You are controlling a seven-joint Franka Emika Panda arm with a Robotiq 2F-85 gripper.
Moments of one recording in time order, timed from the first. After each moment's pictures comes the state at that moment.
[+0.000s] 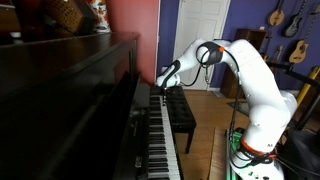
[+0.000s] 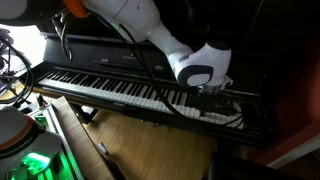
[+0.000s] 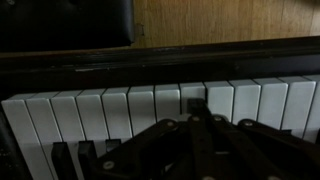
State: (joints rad) arm -0.45 0.78 -0.08 -1.66 0.05 2.47 -1.00
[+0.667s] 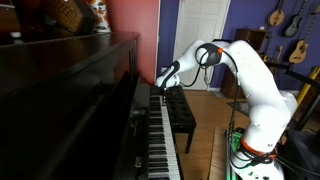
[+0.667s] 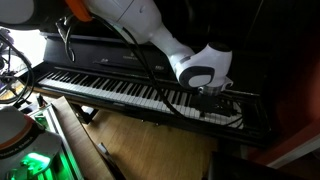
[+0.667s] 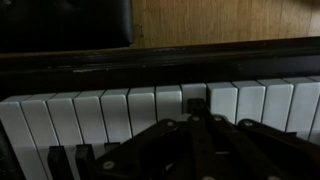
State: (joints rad) arm -0.45 0.81 -0.08 -1.64 0.05 2.46 -1.00
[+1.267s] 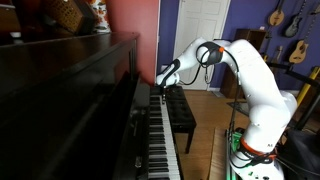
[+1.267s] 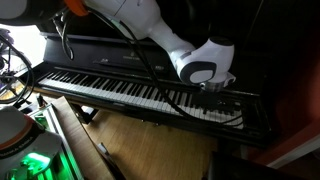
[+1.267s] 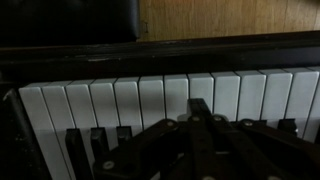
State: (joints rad) arm -0.45 0.78 -0.08 -1.63 0.05 2.45 -1.00
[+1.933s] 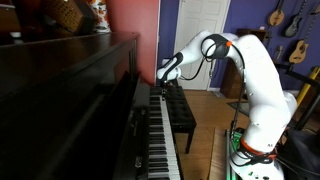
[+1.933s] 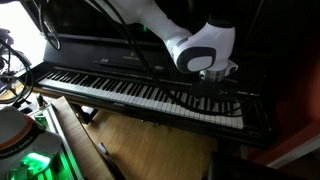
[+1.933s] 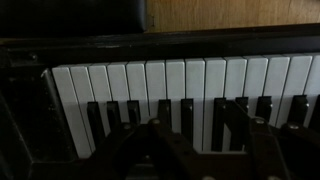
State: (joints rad) arm -0.44 0.66 -0.08 -1.71 0.04 2.46 -1.00
